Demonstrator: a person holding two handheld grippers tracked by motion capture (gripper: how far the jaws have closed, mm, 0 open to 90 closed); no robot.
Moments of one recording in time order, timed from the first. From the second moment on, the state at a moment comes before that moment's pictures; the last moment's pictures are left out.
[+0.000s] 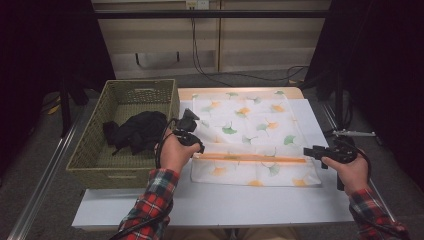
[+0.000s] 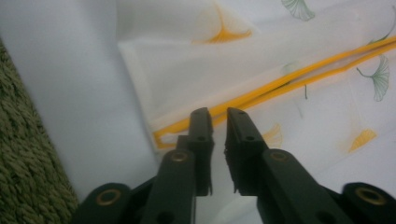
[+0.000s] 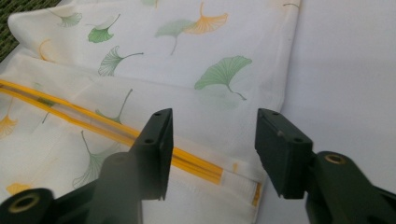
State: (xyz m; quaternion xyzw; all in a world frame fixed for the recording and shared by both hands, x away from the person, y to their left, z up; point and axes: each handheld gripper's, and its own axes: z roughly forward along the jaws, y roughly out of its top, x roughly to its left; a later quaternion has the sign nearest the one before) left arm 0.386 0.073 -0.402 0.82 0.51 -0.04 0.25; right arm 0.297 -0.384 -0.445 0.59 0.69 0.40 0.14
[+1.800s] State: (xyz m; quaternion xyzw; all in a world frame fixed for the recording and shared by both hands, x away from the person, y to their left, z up) left arm 0.365 0.042 -0.424 0.84 0.45 -0.02 0.31; right arm 0.308 -0.330 -0.449 0.50 0.76 0.39 0.13
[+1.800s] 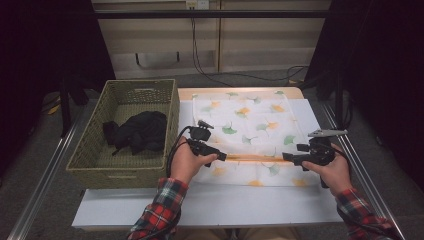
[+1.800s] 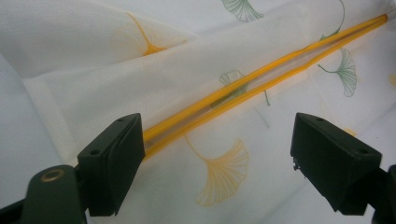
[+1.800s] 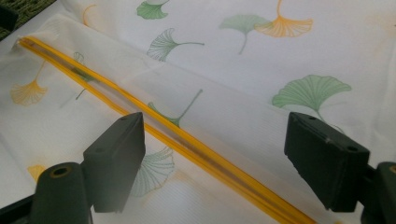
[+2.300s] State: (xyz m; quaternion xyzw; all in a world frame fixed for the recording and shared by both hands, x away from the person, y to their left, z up) left arm 0.364 0.042 -0.427 0.85 0.43 -0.02 0.30; right arm 0.317 -0.296 -0.452 0.47 0.78 0.39 0.12
